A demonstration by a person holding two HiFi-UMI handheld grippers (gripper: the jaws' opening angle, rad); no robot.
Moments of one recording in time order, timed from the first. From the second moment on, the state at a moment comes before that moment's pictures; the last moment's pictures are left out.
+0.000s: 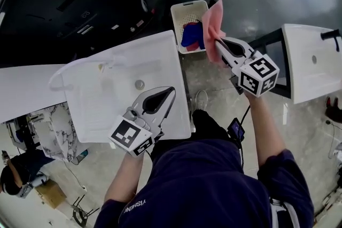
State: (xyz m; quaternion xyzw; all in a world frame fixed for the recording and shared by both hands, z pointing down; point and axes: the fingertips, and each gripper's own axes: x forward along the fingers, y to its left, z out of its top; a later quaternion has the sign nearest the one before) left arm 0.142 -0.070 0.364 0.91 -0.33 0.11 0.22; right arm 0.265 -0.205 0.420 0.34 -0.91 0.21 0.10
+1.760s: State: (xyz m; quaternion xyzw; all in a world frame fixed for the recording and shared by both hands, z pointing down) left arm 0.075 -0.095 0.441 0.81 -0.46 0.17 0.32; right arm 0.239 -0.384 0.701 0.37 -0.85 0.29 0.26
